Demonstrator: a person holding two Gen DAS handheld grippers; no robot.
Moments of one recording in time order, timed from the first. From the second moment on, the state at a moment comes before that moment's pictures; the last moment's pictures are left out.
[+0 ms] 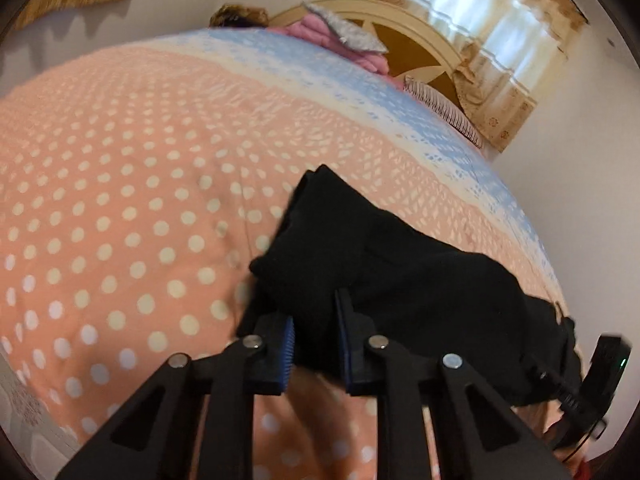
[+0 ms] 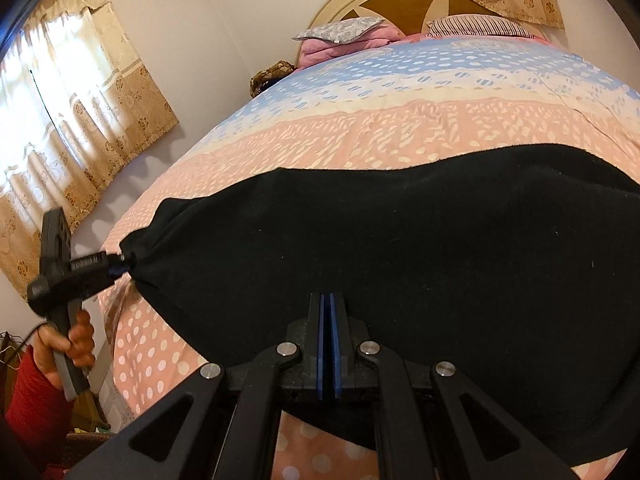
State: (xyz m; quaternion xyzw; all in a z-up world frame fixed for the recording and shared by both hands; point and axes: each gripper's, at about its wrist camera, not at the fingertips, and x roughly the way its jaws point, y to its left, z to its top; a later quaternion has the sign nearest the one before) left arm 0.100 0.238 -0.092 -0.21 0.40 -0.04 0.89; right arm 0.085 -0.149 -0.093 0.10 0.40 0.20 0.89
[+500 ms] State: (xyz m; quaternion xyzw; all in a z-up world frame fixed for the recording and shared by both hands) left arm 0.101 0.255 -0.031 -0.10 0.32 0.05 0.94; right arm 0.046 -0.120 -0.056 0.03 0.38 0.27 0.89
